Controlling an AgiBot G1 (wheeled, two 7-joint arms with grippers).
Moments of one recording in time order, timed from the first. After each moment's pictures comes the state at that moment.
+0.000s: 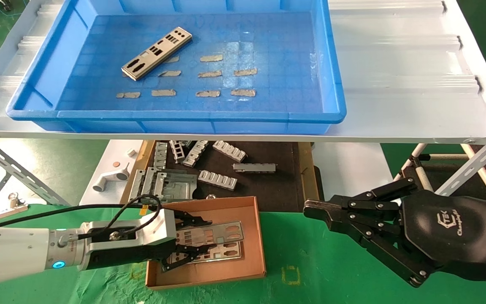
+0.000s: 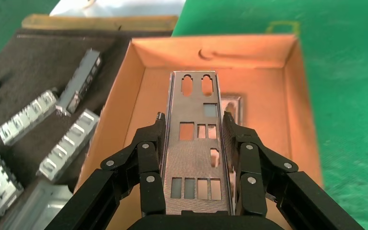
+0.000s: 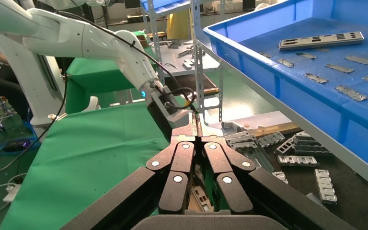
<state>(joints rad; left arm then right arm) -1.23 0.79 0.84 -0.97 1.07 1.03 0.24 1.10 -0.54 -0.44 1.23 -0.61 -1.41 0.09</state>
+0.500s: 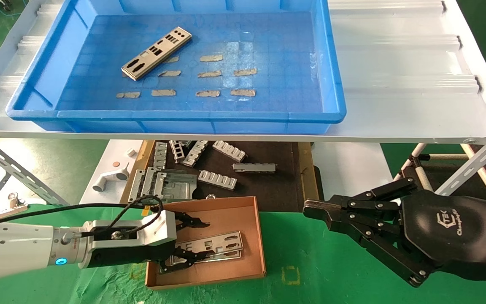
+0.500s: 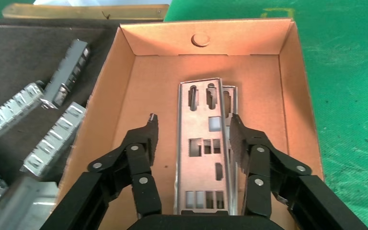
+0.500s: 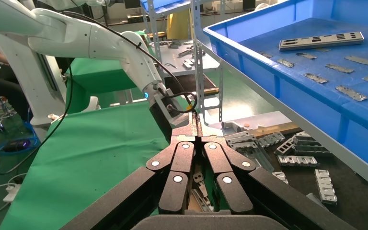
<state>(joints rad) -1.26 0.83 0.85 -0.88 1.06 1.08 0.27 1.10 -0.54 -0.44 1.23 -0.61 -1.41 0.09</state>
